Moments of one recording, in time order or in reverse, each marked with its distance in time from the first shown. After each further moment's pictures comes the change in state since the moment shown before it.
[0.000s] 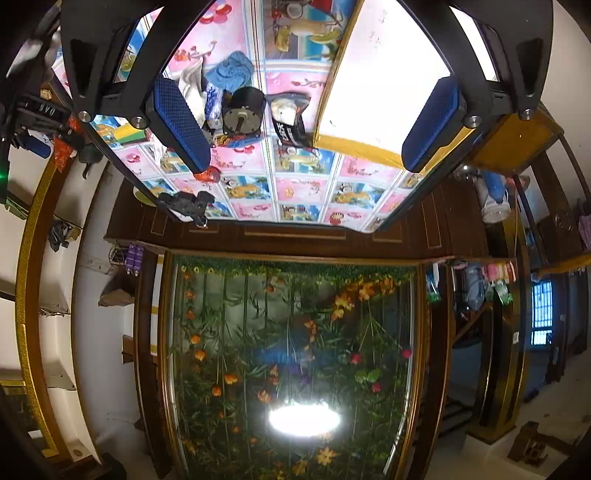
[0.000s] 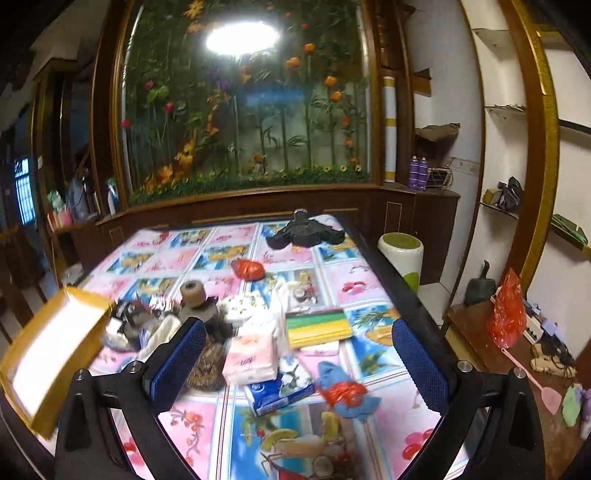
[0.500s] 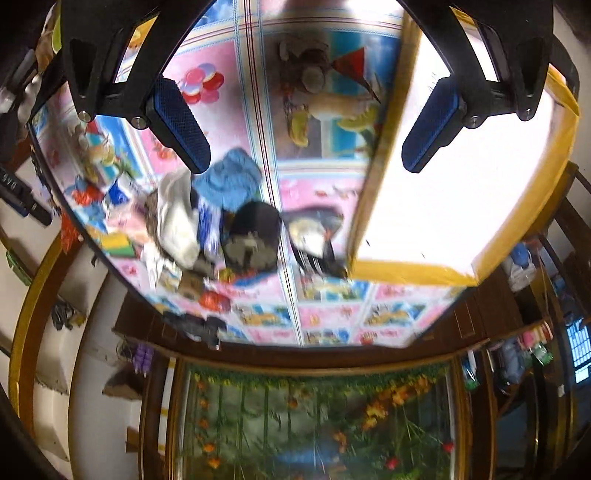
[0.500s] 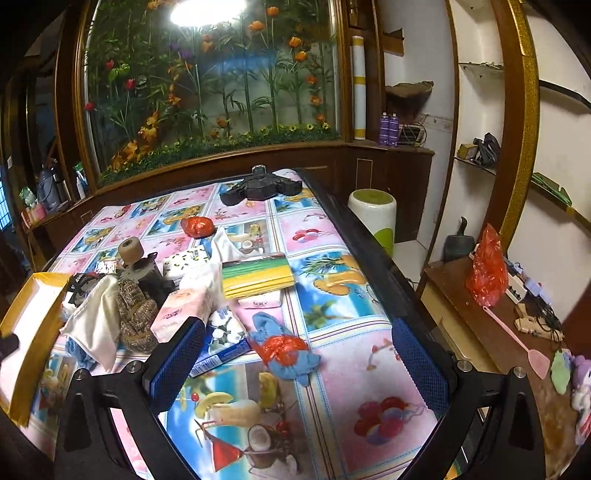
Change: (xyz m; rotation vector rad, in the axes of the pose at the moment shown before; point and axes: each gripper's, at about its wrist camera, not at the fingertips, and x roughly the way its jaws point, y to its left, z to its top) left arm 0.076 -0.033 -0.098 0.086 0.414 -0.065; right arm -0.024 -0.049 -0.022 0.068 0.117 -0.087
